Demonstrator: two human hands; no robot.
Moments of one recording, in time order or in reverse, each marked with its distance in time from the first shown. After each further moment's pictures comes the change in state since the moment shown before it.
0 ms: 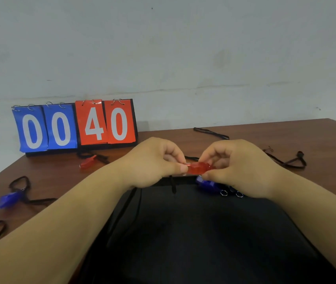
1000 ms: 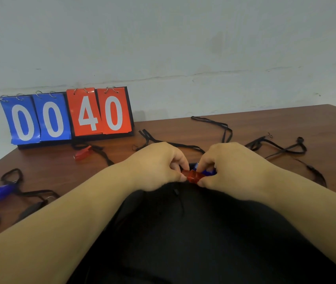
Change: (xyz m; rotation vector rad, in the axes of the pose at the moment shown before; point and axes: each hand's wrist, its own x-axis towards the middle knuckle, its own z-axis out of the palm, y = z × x) left_hand 0.014 -0.015 0.028 0.301 -0.184 0.006; right_hand -0.003 -0.002 0.020 -0.495 -0.167 0.013
